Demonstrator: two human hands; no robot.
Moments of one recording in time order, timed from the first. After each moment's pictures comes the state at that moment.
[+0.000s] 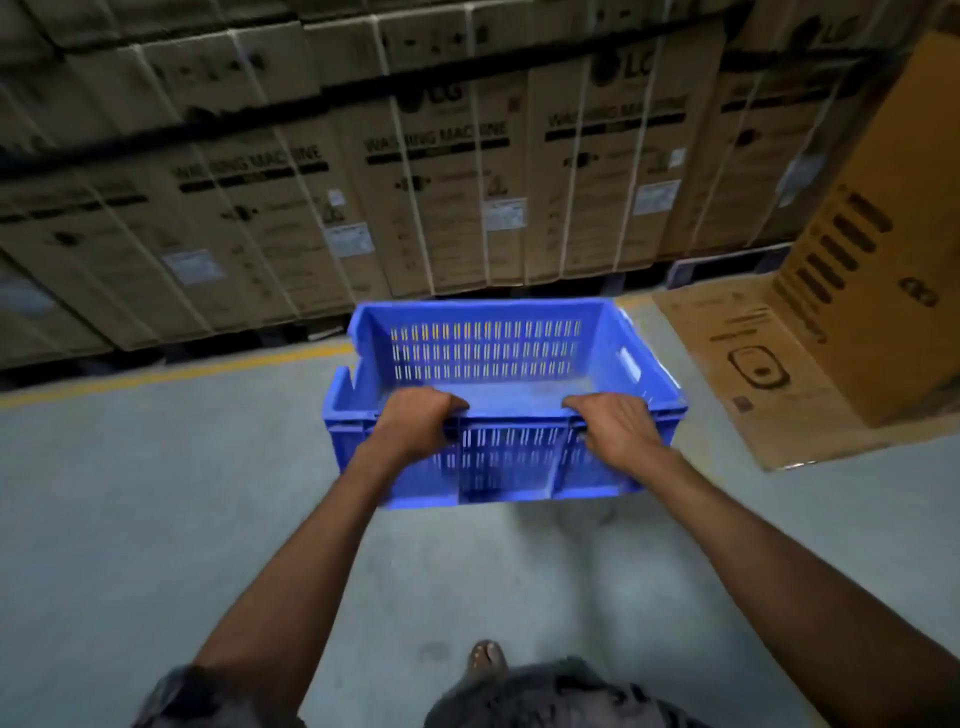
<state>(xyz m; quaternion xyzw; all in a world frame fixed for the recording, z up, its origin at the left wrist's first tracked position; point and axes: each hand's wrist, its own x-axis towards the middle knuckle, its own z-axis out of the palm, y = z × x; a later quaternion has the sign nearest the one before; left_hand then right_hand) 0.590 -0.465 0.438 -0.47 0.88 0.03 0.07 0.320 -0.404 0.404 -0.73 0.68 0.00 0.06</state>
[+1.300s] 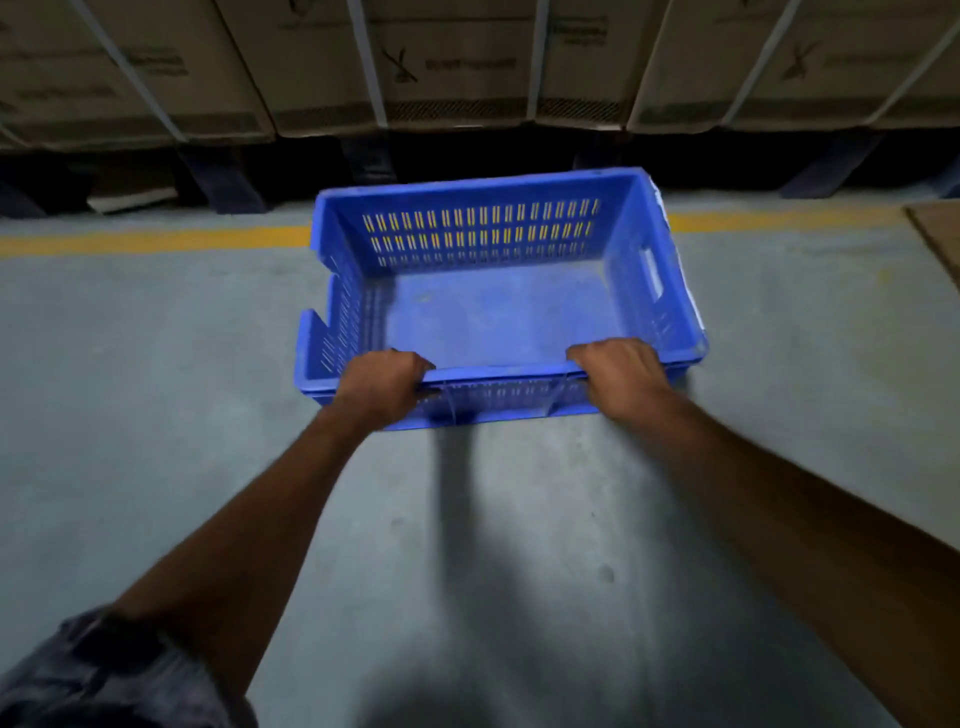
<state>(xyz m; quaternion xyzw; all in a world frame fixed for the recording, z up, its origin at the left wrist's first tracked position) 0.524 -1.094 -0.332 -0.56 0.82 0.08 0.10 0.228 -1.072 -0.332 -0.77 0.63 0.09 0.04</state>
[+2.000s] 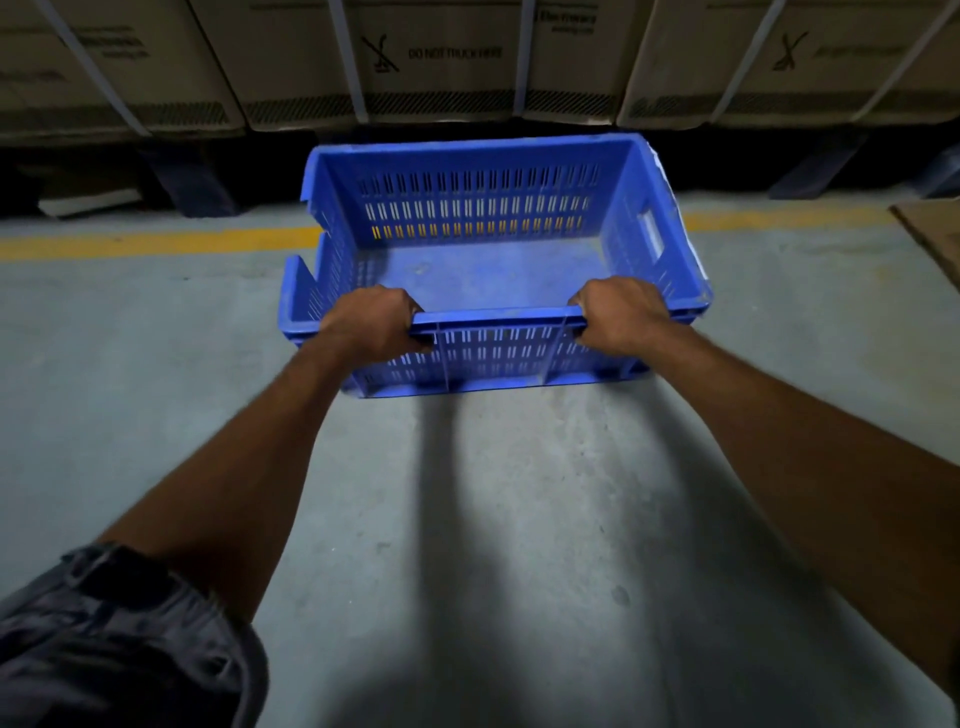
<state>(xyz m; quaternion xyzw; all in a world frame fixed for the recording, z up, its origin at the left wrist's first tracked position) 0.519 -1.173 -0.350 -0.54 0.83 0.07 0.07 0.221 -1.140 -0.345 -0.73 0.68 0.08 0.03</state>
